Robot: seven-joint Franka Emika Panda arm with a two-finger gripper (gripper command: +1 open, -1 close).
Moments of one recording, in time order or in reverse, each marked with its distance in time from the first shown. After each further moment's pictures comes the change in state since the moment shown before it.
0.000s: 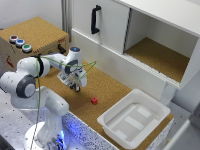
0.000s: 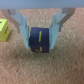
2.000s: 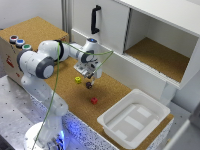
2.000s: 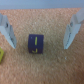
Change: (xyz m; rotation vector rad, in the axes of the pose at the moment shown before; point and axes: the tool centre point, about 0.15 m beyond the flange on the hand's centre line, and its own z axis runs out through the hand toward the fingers) arm 0.037 0.021 -0.042 -0.025 -0.199 0.009
